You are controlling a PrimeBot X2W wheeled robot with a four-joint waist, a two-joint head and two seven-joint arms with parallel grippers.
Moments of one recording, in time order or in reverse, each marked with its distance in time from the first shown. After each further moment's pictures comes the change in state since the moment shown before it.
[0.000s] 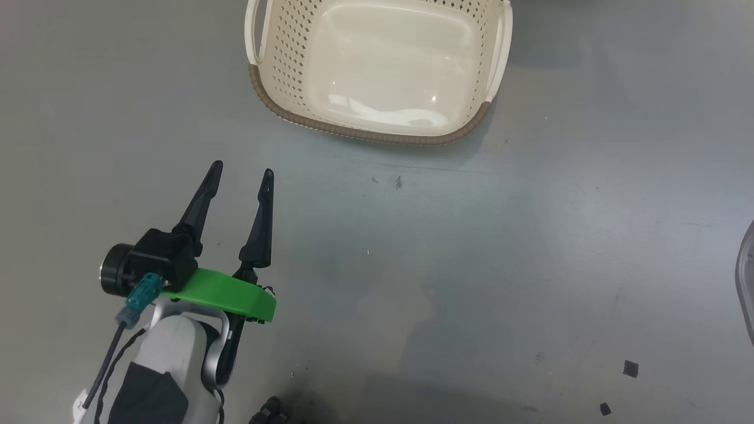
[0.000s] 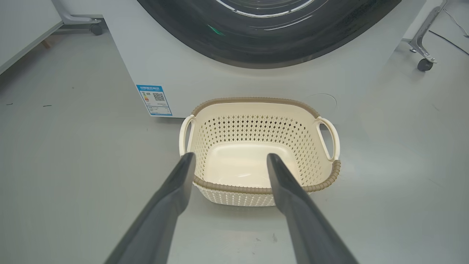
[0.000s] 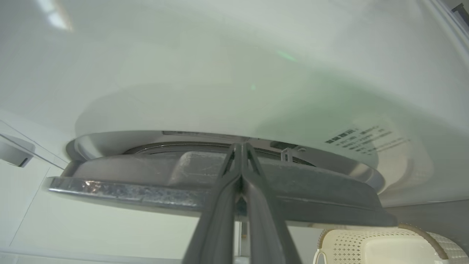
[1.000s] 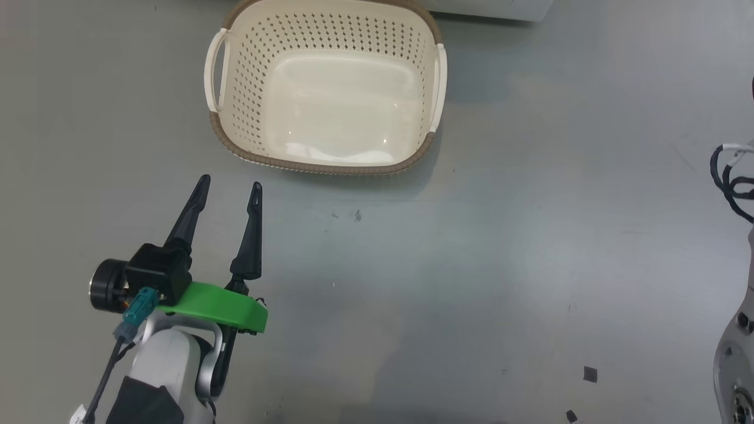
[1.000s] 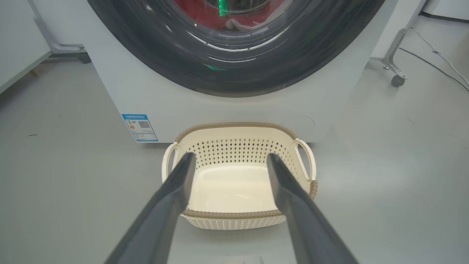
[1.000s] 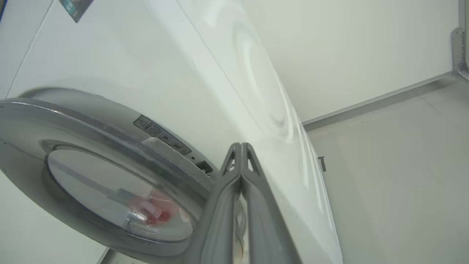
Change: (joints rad) left arm 0.047 0.011 0.019 -0.018 0.032 0.033 0.000; right arm 0.428 -0.065 0.117 -0.266 -0.371 0.132 -0.366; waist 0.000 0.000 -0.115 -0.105
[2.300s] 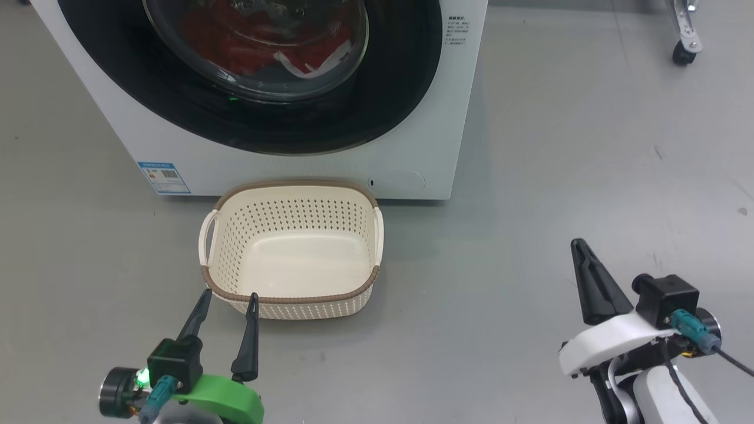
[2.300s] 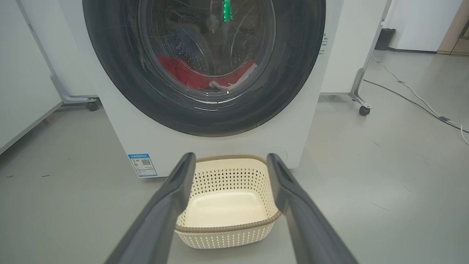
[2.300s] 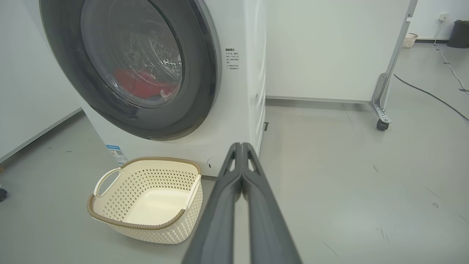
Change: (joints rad) left arm 0.237 0.011 -0.002 0.062 0.027 0.046 0.003; right arm 0.851 0.060 0.230 0.047 -0.388 -0.039 -0.371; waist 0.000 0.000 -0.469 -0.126
